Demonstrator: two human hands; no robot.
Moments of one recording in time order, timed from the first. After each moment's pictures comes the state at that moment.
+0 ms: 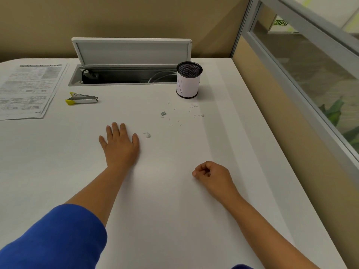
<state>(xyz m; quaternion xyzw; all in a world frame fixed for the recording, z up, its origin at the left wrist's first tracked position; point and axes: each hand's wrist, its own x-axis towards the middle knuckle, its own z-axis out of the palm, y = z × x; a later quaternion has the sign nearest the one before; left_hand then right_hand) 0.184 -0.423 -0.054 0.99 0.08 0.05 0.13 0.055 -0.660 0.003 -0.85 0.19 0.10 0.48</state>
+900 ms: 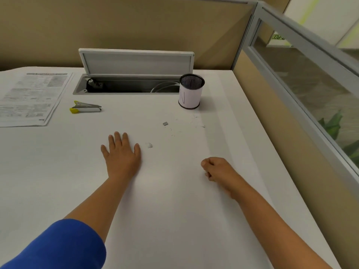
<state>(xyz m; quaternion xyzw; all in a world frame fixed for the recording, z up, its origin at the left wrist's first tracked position) 0.179 -0.422 -0.055 0.99 0.08 0.03 0.14 0.093 -0.672 0.033 -0.81 0.19 0.20 0.52</state>
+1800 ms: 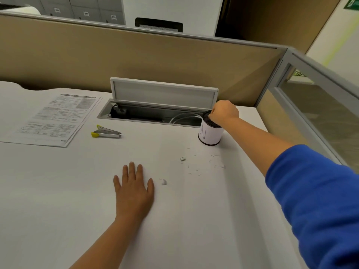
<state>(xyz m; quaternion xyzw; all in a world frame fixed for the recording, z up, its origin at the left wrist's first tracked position) 0.180 -0.428 -0.047 0.98 0.11 0.04 0.17 0.389 -0.662 0.087 -0.99 0.05 -0.05 0.07</state>
